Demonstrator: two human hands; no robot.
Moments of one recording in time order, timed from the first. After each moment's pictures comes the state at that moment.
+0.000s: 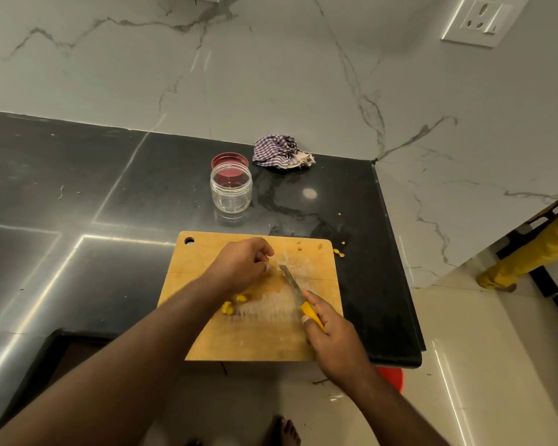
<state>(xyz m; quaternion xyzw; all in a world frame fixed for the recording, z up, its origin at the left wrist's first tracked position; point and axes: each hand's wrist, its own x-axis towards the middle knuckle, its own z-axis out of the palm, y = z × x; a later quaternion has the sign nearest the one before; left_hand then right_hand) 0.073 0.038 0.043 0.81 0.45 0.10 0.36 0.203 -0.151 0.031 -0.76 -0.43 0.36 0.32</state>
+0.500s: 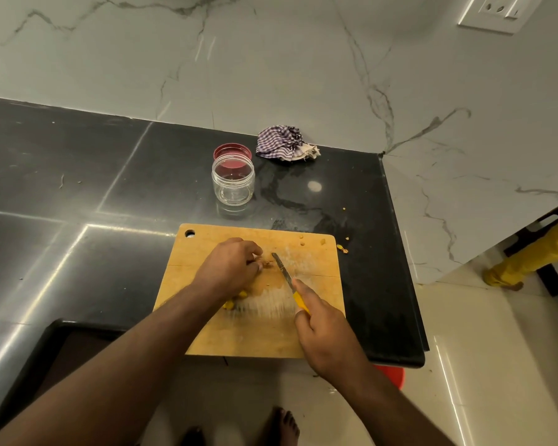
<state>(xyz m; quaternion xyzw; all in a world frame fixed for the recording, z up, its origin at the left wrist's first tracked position) 0.061 0.036 0.025 0.83 0.48 0.11 0.26 0.192 -0.138 0.043 -0.75 -0.53 0.30 0.26</state>
